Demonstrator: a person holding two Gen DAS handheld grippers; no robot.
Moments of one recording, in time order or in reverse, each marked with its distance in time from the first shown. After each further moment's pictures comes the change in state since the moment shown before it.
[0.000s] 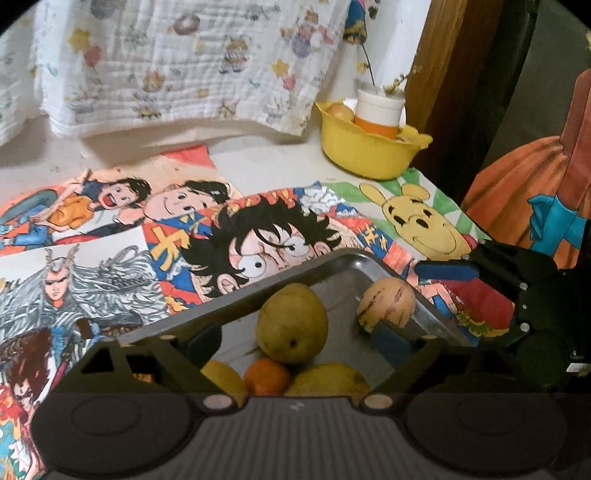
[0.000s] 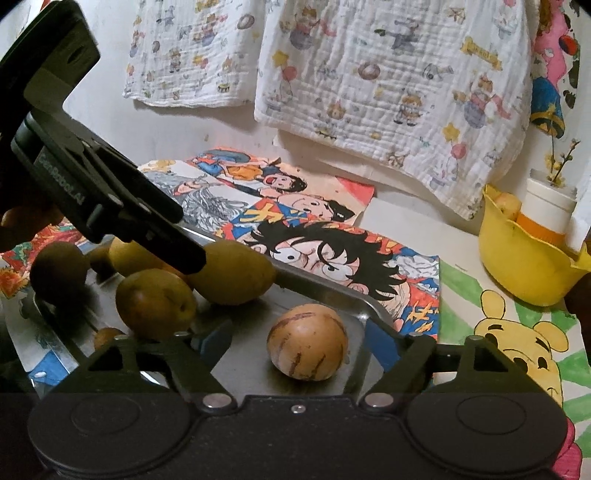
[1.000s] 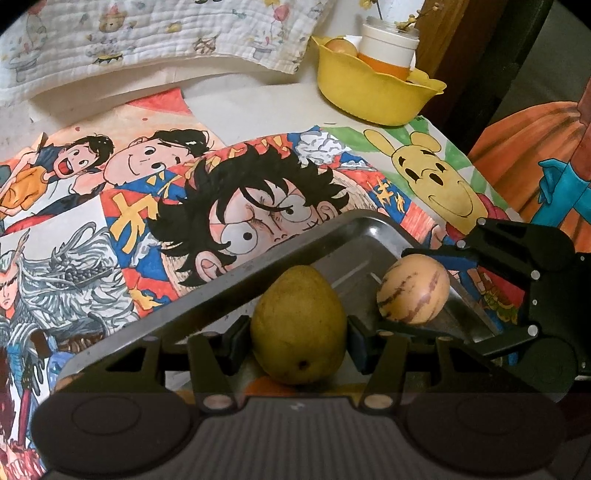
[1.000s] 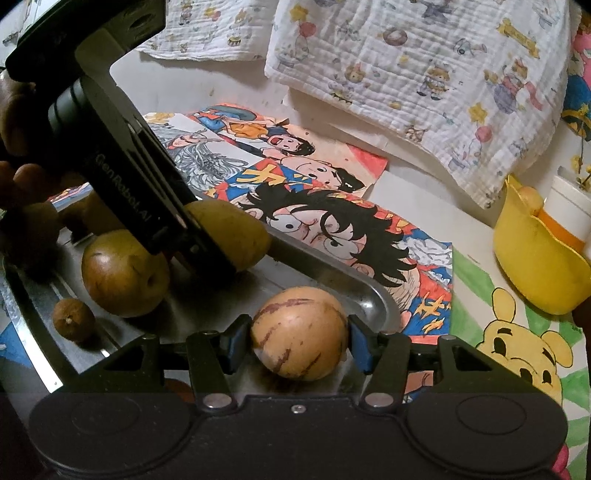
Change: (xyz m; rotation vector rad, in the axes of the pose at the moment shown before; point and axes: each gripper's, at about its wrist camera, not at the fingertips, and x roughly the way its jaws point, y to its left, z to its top) left arm 0.069 0.012 0.017 0.024 0.211 -0.067; right arm 0.040 -0.002 0.002 -0.096 0.123 0.000
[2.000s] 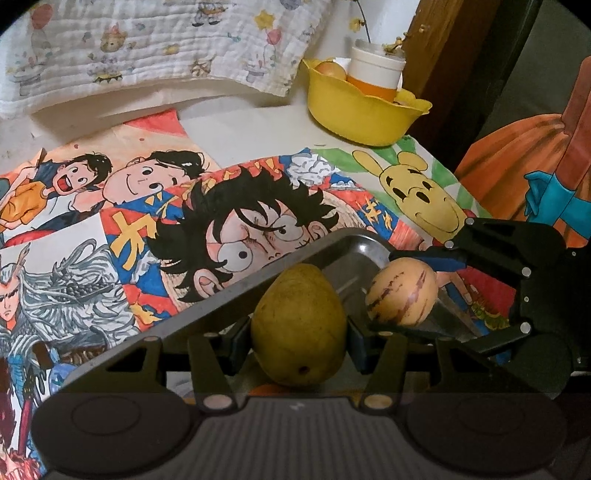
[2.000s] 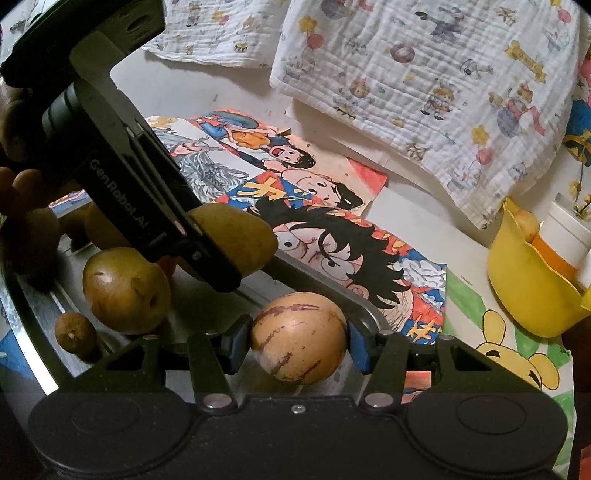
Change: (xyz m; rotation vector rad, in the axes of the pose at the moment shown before) left arm -0.010 -0.001 -0.002 0.011 -0.062 -0.024; right arm -0.003 0.004 0.012 -0.046 -0.014 -0.025
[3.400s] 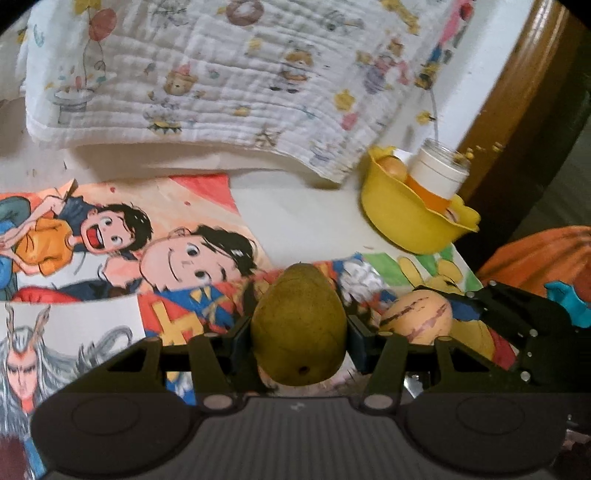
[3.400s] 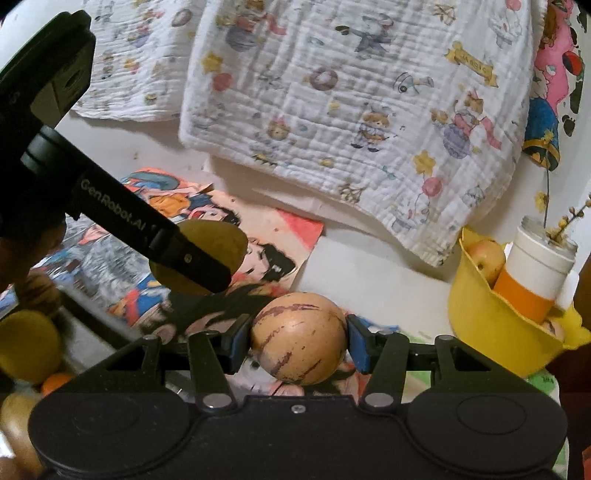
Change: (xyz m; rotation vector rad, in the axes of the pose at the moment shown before) left arm 0.002 0.055 0.057 -0.189 -0.189 -0.006; right arm 0.037 -0.047 0.051 0.147 -0.107 -0.128
